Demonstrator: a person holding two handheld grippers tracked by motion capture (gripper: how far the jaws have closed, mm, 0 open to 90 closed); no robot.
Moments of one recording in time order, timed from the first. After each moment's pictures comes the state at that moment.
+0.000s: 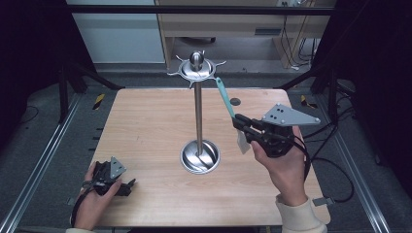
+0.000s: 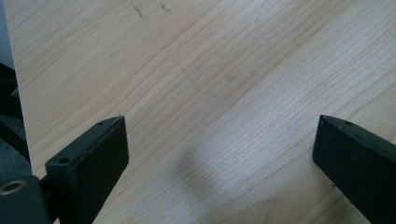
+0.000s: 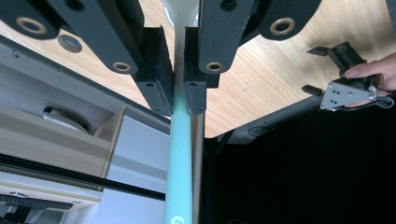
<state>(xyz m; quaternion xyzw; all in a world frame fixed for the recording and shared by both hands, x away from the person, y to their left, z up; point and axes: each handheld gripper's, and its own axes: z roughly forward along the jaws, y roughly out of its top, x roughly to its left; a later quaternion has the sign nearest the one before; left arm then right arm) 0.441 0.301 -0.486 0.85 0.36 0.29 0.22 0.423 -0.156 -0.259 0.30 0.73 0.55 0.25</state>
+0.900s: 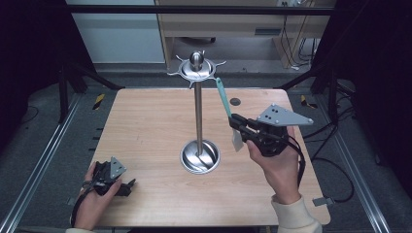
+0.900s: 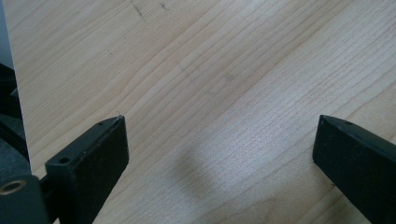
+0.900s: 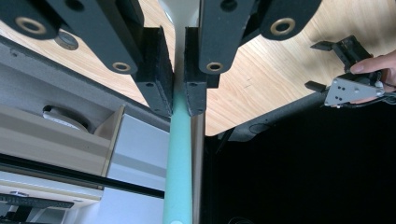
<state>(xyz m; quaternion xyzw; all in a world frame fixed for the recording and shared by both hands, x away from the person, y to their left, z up) 0.441 0.301 -0.487 0.85 0.37 0.29 0.22 0.430 -0.149 -0.267 0.31 0.73 0.55 0.26</state>
